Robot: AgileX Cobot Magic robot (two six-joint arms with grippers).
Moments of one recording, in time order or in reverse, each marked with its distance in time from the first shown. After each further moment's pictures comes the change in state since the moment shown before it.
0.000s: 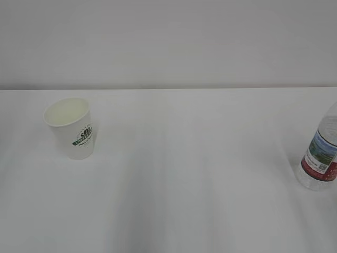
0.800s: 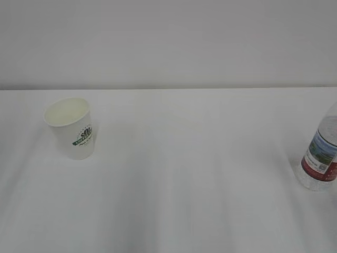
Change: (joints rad) left arm -0.087 0.071 0.116 -0.005 -0.220 0.000; right arm 0.000 0.145 0.112 -0.002 -0.165 0.000
